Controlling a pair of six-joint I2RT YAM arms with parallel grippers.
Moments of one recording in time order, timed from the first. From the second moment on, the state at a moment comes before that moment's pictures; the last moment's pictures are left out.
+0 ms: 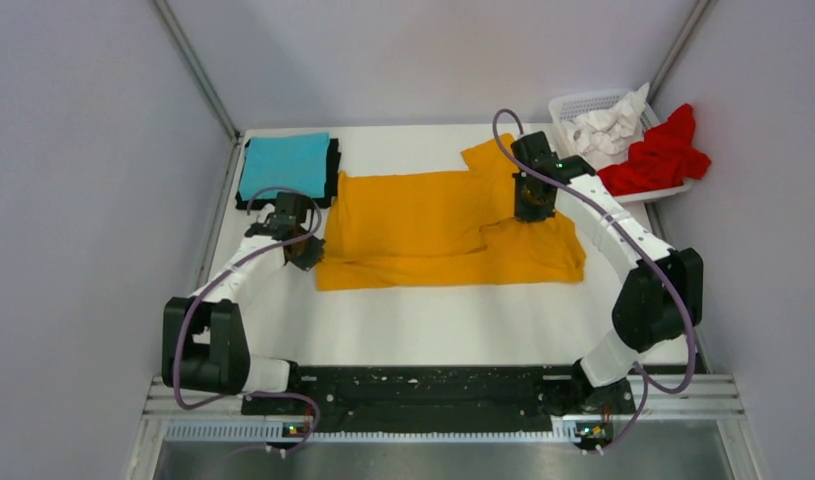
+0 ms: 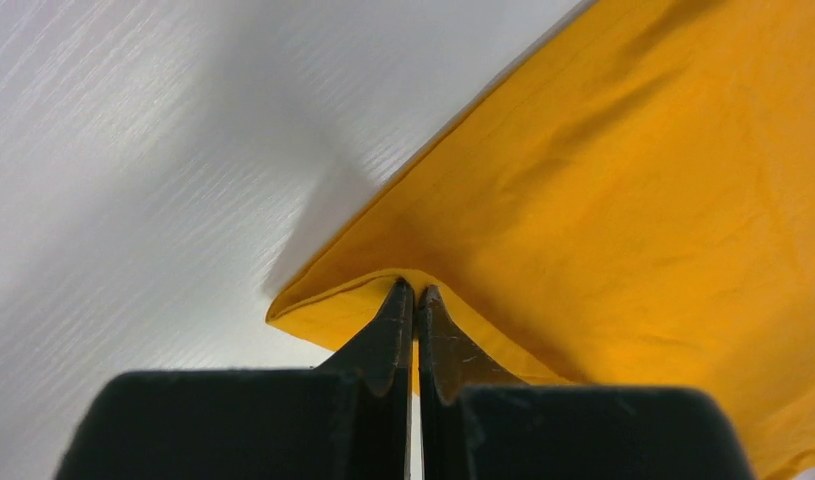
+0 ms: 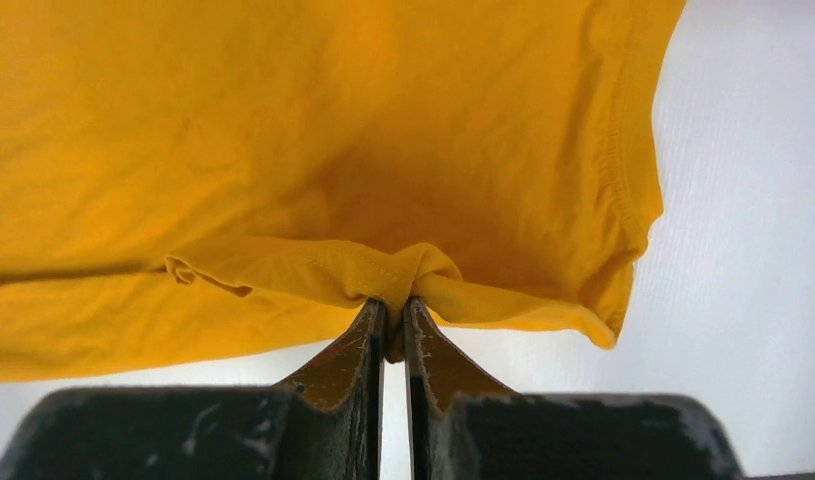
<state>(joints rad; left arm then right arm) -0.11 1.37 0.87 -0.57 -0.15 -1.04 0.36 1.60 1.42 -0.91 0.24 0.36</state>
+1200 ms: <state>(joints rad) -0.10 1.59 0.98 -0.49 -0.14 -0.94 0.32 1.88 1.63 -0.85 0.32 0.24</state>
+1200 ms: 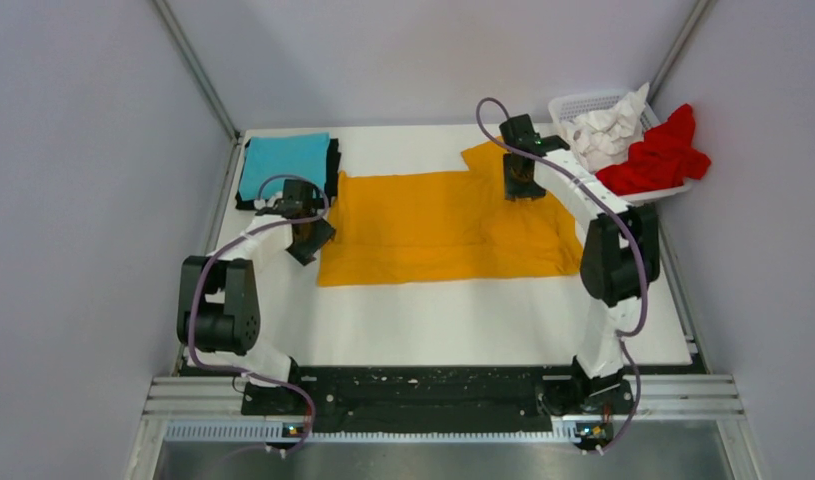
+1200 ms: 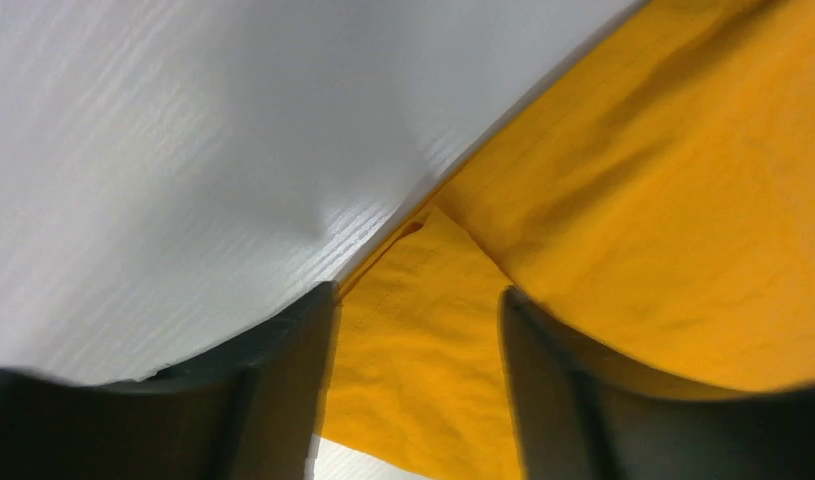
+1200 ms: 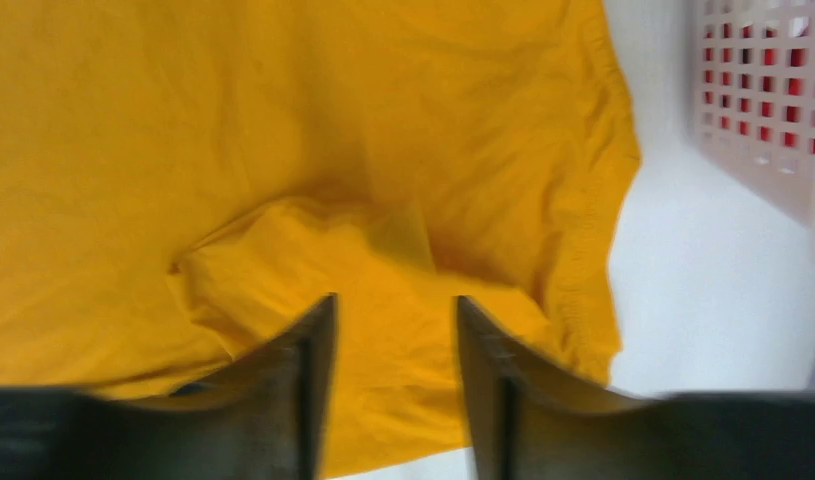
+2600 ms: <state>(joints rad) -0.20 1.41 0.71 -0.29 0.10 -0.93 0.21 1.30 0.65 -0.48 0.07 0.60</state>
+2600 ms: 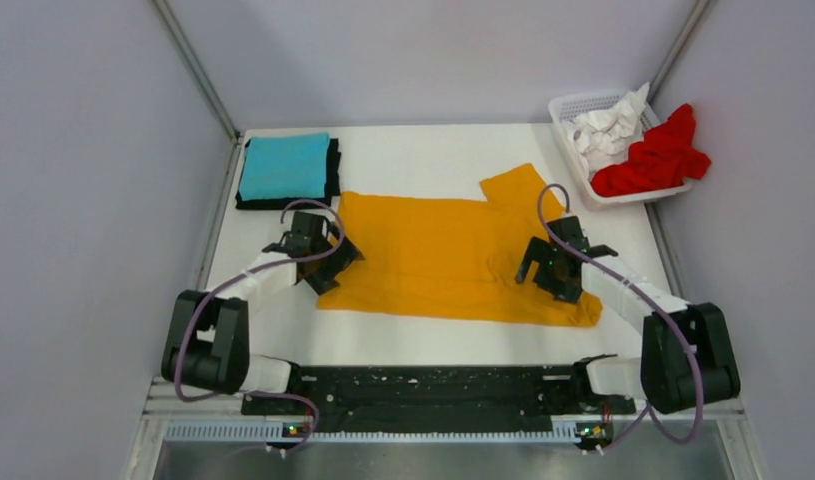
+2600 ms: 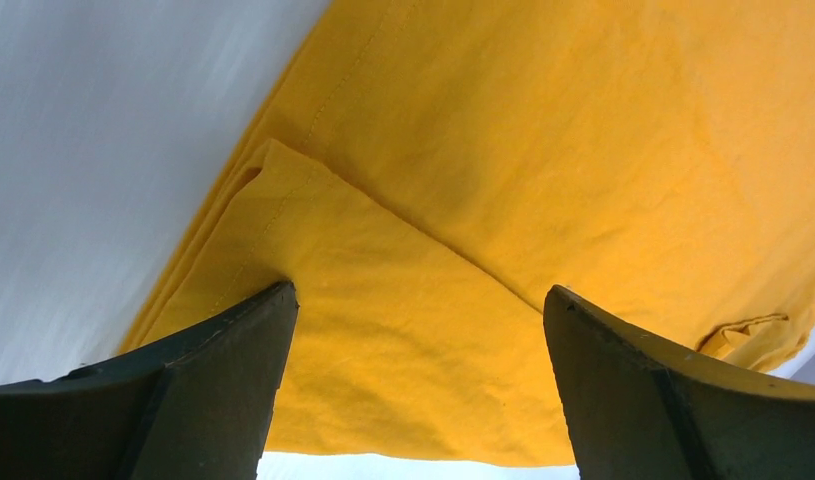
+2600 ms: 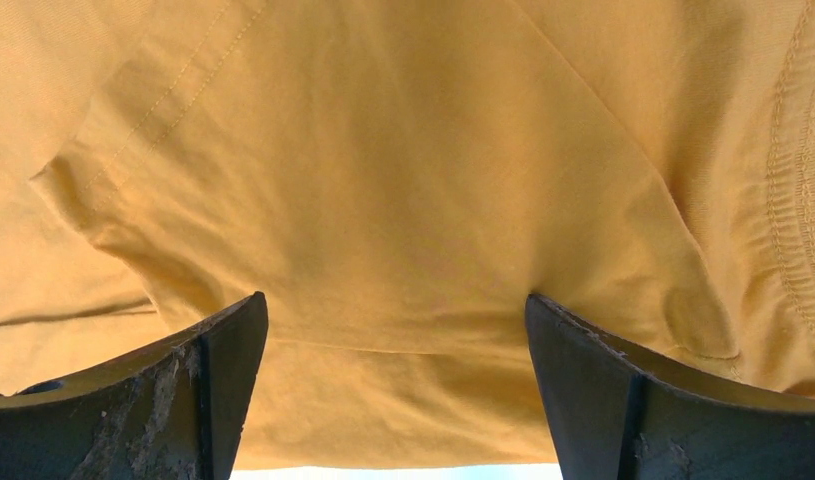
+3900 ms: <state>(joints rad) -0.31 1.13 0.84 -0.71 -0.29 -1.05 0.22 0.96 0.76 -0.64 0.11 0.61</state>
